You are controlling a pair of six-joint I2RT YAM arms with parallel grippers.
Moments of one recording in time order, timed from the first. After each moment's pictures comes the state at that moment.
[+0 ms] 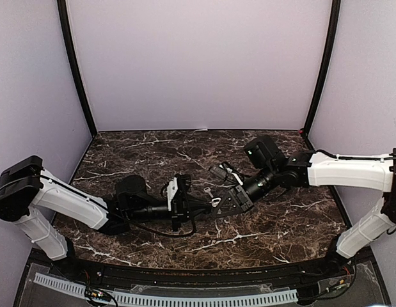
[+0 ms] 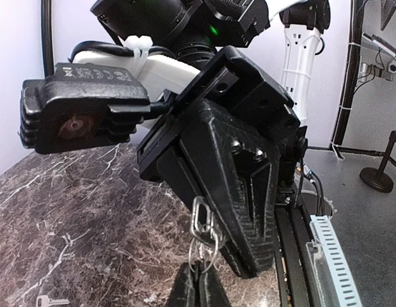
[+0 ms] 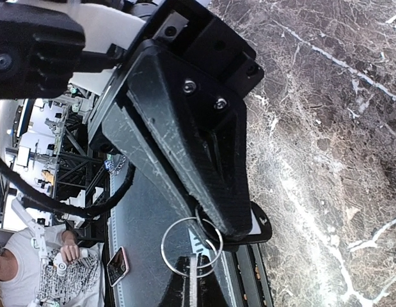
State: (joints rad) left arm -1.07 1.57 0.58 0.95 0.34 -0.01; right arm 0.89 1.44 1.00 -0.38 -0.90 0.33
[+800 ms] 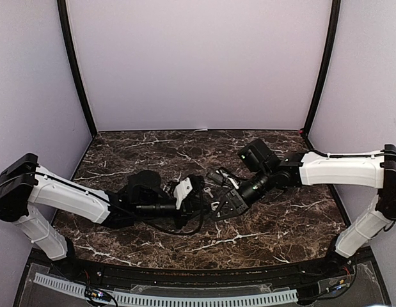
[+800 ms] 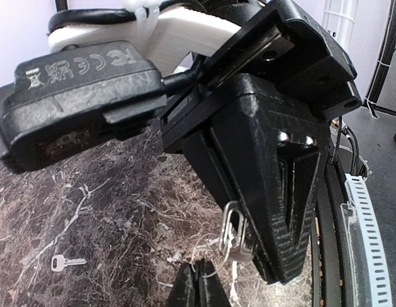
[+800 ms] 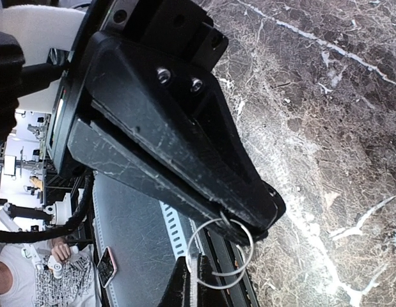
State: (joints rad) left arm -1.07 1.55 0.70 0.55 0.22 0.06; right arm 0.90 1.51 1.03 -0.44 -0.83 0.31
